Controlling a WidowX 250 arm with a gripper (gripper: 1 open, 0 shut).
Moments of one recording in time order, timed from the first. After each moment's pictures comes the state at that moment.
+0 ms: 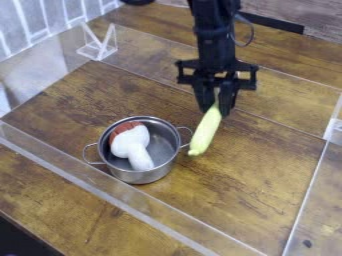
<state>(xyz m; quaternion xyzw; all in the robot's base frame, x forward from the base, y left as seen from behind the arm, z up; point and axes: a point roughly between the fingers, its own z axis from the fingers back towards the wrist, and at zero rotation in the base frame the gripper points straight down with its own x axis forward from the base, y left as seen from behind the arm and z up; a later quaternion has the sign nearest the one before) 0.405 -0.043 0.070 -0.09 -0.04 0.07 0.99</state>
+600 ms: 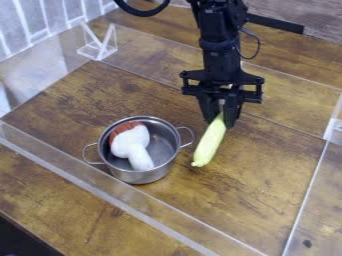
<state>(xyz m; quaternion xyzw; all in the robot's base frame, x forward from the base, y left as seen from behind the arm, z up) 0.396 -0.053 0.064 -0.09 -0.03 0.05 0.99</state>
